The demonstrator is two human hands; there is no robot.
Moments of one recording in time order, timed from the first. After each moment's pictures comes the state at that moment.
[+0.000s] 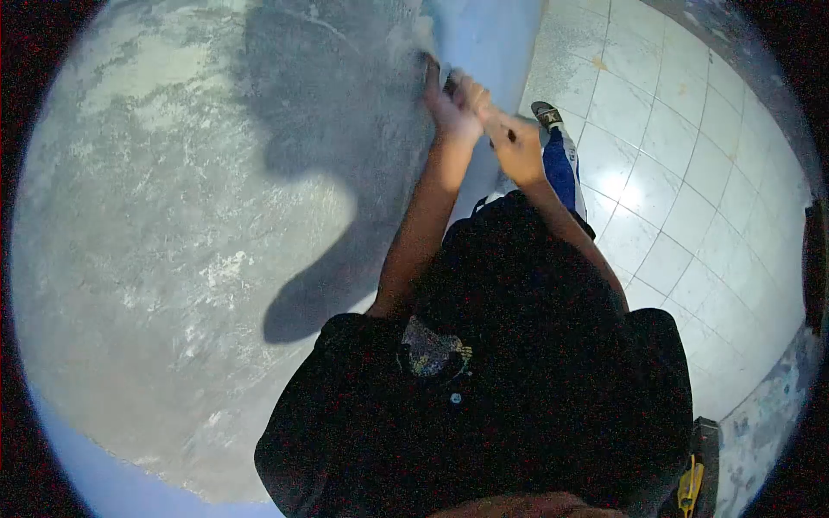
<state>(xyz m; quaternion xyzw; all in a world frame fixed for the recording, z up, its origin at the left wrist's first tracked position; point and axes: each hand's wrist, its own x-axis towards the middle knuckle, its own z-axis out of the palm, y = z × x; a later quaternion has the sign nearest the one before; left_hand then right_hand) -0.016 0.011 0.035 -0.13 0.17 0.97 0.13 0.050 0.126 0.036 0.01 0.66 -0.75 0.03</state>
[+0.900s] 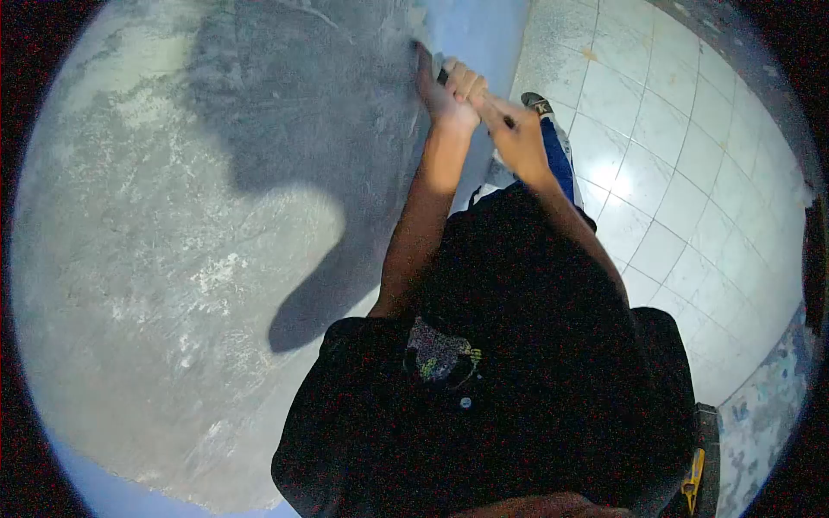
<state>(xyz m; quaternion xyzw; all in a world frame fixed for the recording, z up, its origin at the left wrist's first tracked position) -0.021 0.019 0.045 -0.15 0.08 0.98 0.12 0.046 0.131 0.055 0.02 0.70 -0.71 0.05</state>
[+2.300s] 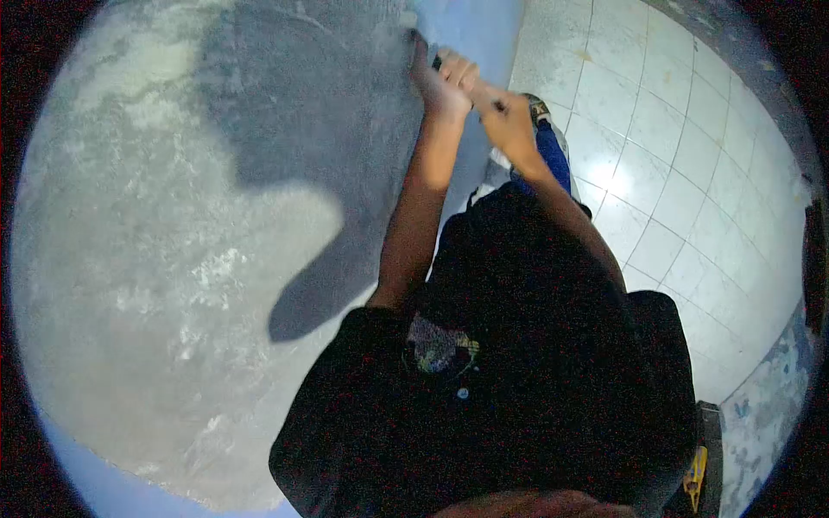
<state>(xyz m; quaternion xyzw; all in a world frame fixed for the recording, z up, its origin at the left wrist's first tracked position) -0.041 0.024 0.045 -0.19 0.17 0.96 0.10 0.024 0.136 0.054 0.05 0.71 -0.70 0.09</state>
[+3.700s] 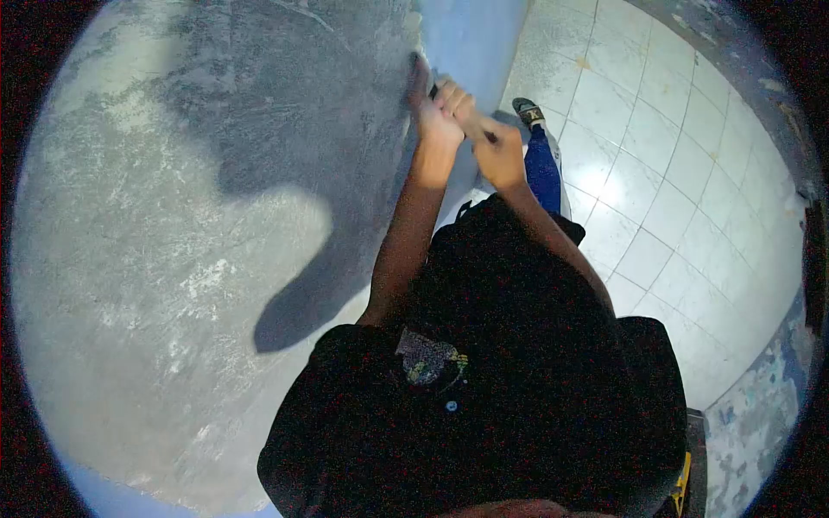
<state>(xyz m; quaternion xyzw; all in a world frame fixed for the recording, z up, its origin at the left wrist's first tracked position) -0.013 0.005 0.024 -0.16 0.09 0.97 0.14 0.045 0.123 0.047 0.05 0.71 -0.70 0.08</state>
